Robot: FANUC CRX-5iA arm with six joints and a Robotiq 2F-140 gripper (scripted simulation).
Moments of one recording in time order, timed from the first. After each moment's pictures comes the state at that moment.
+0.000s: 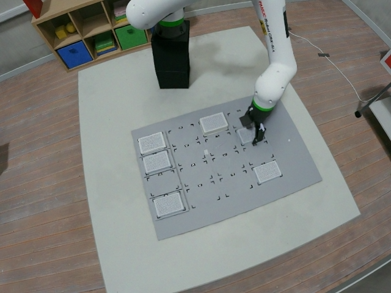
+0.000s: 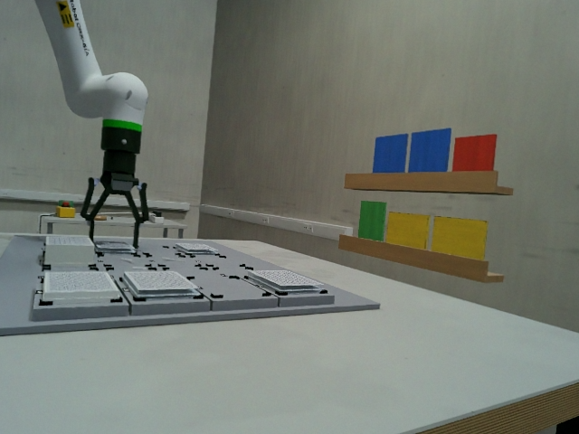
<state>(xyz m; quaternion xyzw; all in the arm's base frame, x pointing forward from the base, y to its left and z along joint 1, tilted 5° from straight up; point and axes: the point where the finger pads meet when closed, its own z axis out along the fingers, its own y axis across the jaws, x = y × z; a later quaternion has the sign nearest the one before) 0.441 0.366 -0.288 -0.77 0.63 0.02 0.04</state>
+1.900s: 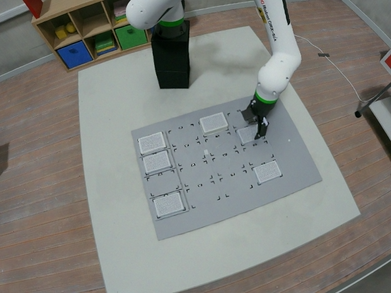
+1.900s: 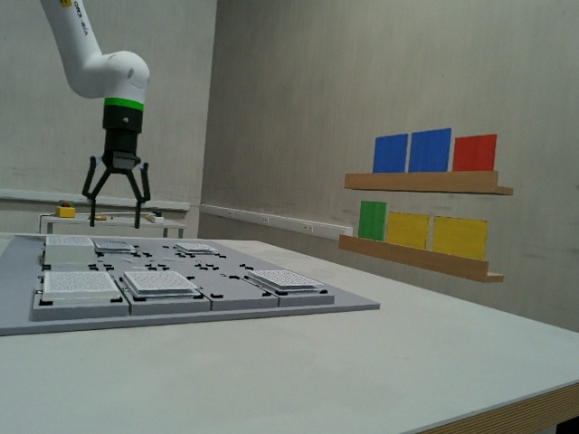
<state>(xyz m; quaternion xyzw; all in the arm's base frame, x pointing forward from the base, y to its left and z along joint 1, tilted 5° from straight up) 0.440 0.362 -0.236 -0.77 0.63 0.02 0.04</state>
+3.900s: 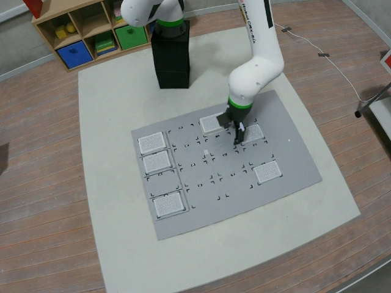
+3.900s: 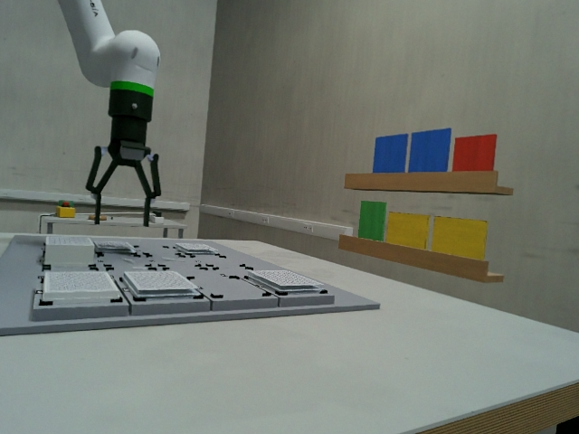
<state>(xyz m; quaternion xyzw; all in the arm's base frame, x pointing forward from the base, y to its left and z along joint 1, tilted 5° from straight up) 0.462 0.251 -0.229 -0.77 0.63 0.02 0.04</state>
